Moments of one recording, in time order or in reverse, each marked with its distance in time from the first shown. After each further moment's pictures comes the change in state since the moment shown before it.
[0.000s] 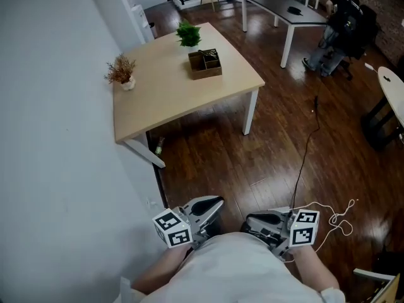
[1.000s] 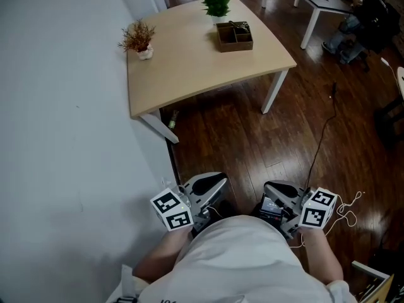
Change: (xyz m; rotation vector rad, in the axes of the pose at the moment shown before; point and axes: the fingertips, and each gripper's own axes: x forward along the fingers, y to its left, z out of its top) left arm -0.093 0.088 0.044 -0.038 -0.086 0.033; right arm 0.107 -0.041 0.036 -0.106 0.010 -0.218
